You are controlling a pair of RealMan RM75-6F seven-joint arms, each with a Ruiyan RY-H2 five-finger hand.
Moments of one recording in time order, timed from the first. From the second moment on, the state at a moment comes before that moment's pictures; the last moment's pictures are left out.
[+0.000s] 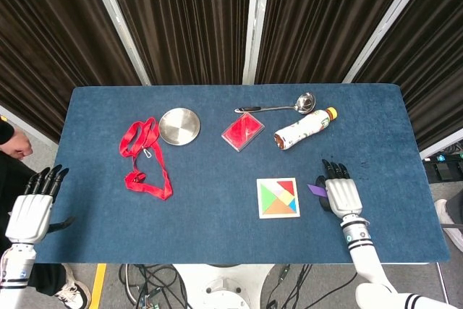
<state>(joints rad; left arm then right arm) -0.11 -1.21 -0.03 -1.57 1.48 1.45 0.13 0.40 -1.53 0.12 -1.47 -1.12 1.12 -0.43</state>
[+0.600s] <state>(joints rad) -0.11 -1.21 -0.03 -1.56 1.48 1.45 0.11 0.42 -1.54 0.16 -1.54 -1.13 1.16 -0.44</state>
